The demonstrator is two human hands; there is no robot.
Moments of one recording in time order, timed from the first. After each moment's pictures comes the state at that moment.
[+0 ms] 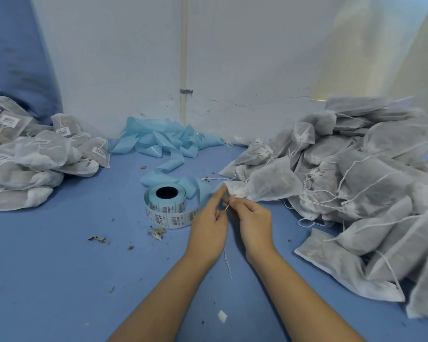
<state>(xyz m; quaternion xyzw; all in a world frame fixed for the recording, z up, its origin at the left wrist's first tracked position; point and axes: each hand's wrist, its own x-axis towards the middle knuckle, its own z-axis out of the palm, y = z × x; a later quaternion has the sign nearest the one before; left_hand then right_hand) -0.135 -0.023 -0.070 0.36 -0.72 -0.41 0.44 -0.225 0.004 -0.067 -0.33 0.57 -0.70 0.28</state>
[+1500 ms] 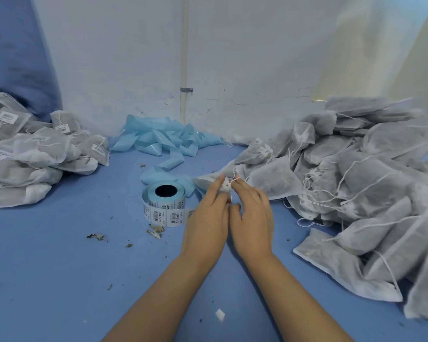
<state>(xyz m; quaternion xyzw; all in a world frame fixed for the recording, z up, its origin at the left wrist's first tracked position) -0.132 -0.019 -0.065 0.33 -0.82 -0.16 0.44 -0.224 0.012 -0.066 -0.53 0.69 -0.49 -0.10</state>
